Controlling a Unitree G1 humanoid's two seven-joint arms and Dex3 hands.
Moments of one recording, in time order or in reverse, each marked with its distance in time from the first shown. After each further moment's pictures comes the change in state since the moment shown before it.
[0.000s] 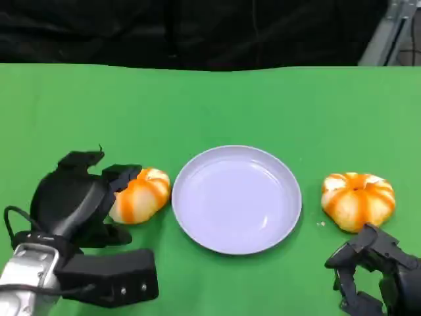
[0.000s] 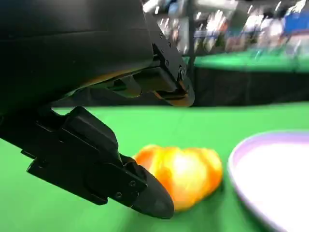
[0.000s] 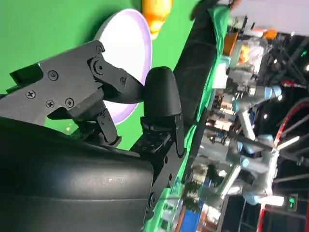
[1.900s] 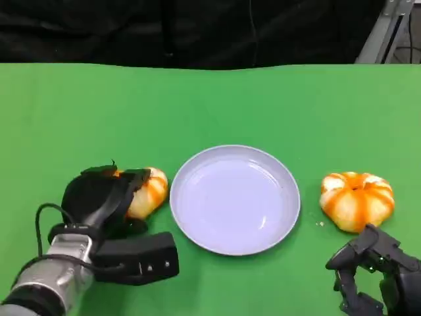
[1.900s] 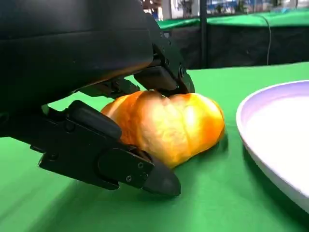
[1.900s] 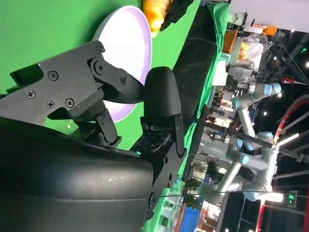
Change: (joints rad) left arm -0.363 -0.098 -0.325 0.759 -0.170 -0.017 0.371; right arm 0.001 0.001 0.003 0.007 0.009 -0.020 0.000
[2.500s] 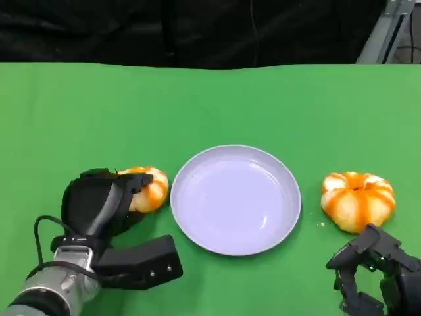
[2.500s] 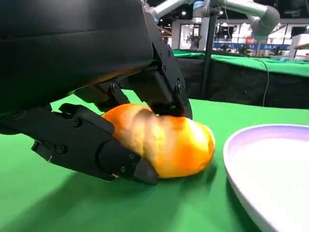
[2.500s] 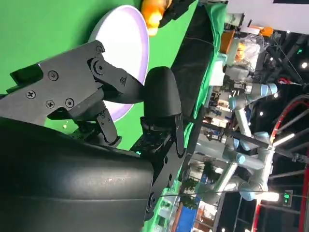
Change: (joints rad) left arm -0.015 -0.034 0.005 0.107 -0.047 -0.113 0.217; right arm -0.003 0.001 -0.001 0.003 -0.002 -0.023 -0.001
